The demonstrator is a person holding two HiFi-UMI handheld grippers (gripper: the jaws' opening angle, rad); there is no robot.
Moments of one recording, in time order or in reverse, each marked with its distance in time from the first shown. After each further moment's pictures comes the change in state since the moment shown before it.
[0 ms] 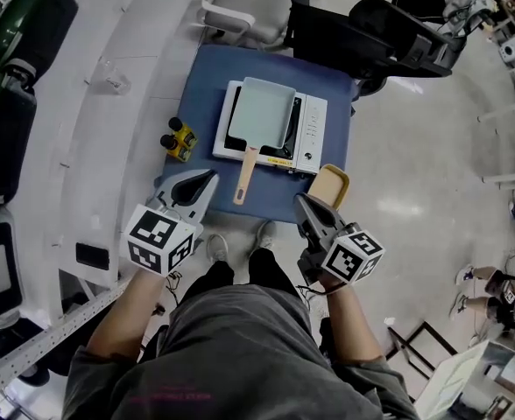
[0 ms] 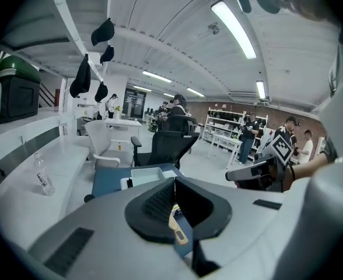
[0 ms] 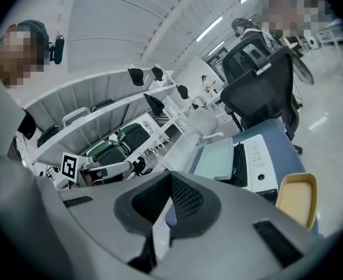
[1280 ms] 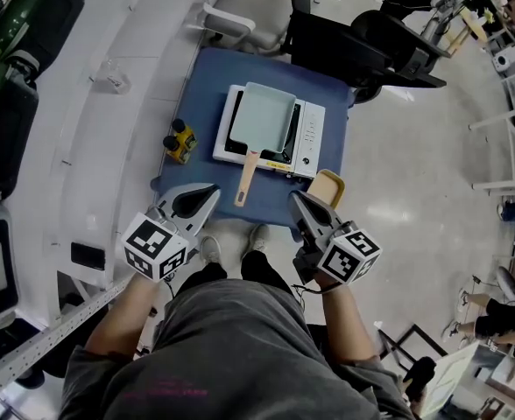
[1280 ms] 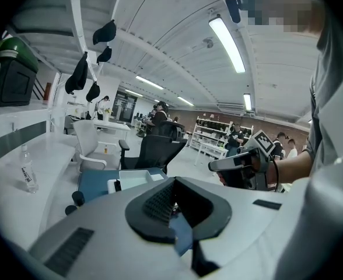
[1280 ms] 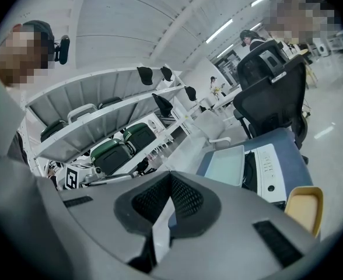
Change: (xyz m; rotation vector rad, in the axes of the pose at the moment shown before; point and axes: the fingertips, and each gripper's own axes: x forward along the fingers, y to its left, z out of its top) left arm -0.021 -0.008 -0.012 -0.021 -0.084 -0.146; right arm 0.015 0.034 0.019 -0.072 -0.007 0.029
